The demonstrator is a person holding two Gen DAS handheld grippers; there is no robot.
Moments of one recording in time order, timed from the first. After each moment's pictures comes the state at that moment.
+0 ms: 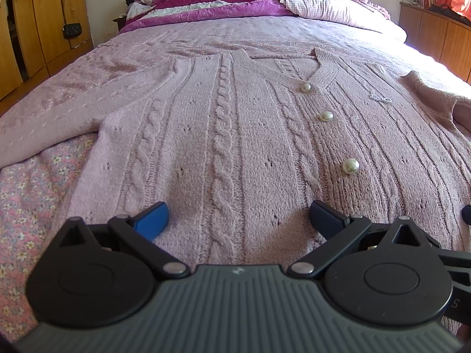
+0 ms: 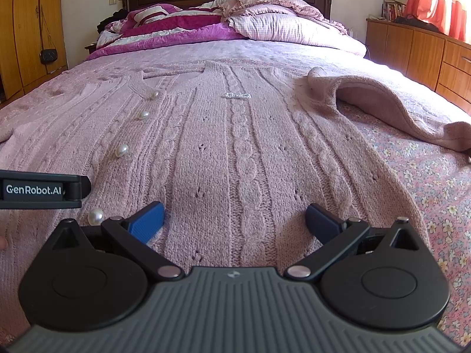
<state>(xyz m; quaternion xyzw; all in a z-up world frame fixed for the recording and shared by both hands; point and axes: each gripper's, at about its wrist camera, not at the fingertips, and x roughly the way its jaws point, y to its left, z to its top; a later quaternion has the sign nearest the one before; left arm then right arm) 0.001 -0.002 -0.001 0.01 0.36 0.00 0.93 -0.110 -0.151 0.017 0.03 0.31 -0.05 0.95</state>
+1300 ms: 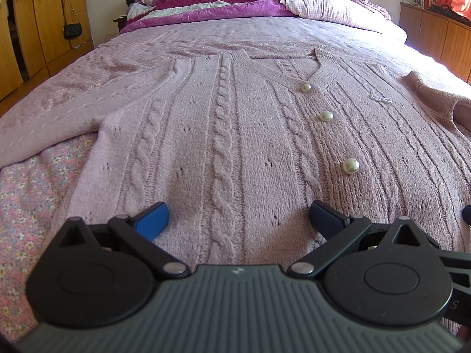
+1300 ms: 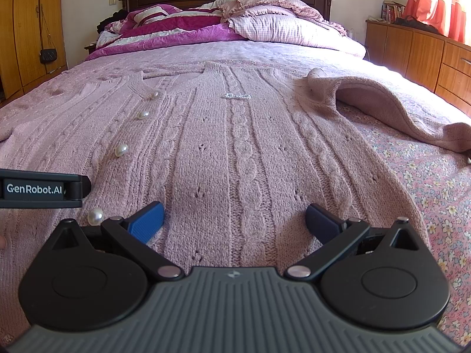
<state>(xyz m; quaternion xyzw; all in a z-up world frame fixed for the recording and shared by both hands) 0.001 -0.002 -0.001 0.01 0.36 0.00 0.93 -0.110 -0.150 0.017 0.02 0.31 -0.05 0.95</state>
